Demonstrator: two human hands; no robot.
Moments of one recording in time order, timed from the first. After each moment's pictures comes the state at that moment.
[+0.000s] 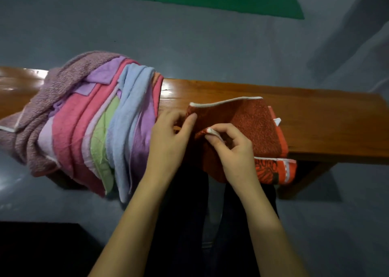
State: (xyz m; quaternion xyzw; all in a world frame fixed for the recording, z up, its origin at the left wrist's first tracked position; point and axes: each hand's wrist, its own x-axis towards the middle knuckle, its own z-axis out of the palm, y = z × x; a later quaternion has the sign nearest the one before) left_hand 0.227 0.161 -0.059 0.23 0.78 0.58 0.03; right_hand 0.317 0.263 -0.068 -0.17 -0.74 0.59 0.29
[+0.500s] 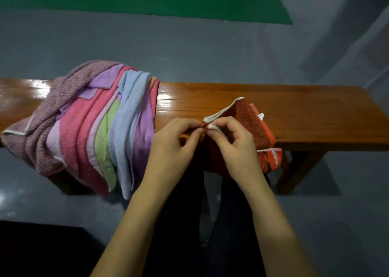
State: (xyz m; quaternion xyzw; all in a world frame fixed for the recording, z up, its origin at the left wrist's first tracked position) left_hand 0.276 0.137 -0.028 0.37 0.78 0.51 -0.01; right_hand 0.354 0.253 -0.034 -0.14 -0.75 0.58 0.28
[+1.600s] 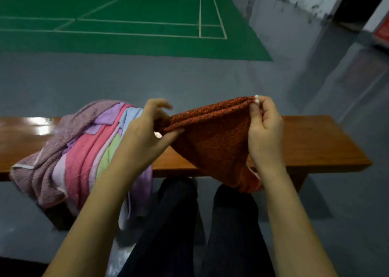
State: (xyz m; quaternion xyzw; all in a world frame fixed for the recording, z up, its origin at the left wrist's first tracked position) left_hand 0.236 0.126 0.049 0.45 0.76 0.46 -0.09; right_hand 0.362 0.307 0.047 -0.23 -0.75 0.41 0.46
